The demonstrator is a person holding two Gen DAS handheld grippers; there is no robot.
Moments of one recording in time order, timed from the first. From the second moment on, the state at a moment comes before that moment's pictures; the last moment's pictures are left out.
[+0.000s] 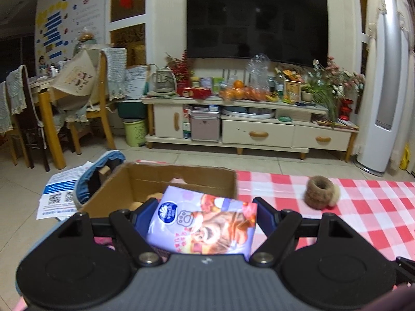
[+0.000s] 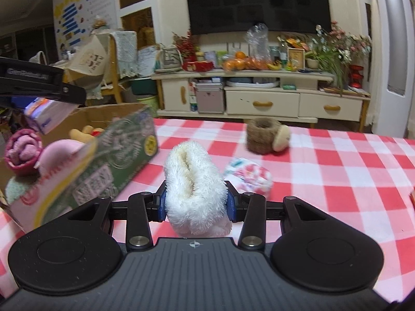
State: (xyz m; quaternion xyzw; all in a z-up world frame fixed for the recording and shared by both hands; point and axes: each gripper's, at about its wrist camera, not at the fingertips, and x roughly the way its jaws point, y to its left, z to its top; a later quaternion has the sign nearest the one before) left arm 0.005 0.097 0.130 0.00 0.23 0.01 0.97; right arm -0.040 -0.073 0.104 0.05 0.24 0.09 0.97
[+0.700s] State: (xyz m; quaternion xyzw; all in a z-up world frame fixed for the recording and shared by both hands) left arm 0.030 0.155 0.130 -0.05 0.24 0.08 0.97; right arm 0.017 0.004 0.155 0.04 0.22 0.17 0.96
